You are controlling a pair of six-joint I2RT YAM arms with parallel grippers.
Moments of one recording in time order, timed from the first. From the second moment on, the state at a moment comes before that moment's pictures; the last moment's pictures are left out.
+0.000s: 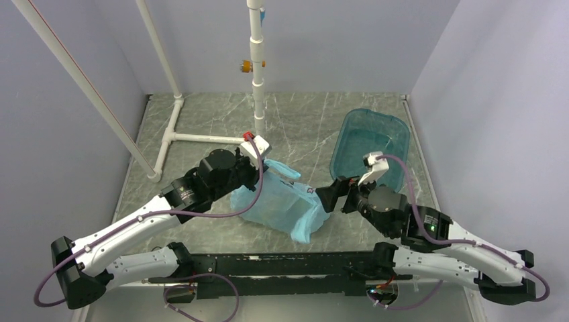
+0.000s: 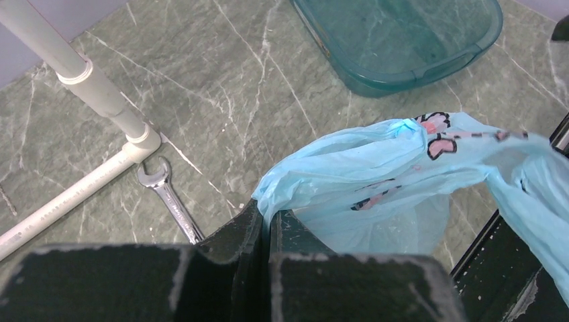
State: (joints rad) left arm -0.91 0.99 0.94 -0.25 -0.12 -0.01; right arm 1.19 0.58 0.82 -0.64 0.62 0.65
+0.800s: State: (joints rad) left arm -0.91 0.95 0.94 -0.25 -0.10 -0.01; right arm 1.19 0.83 0.74 -0.78 0.77 0.91
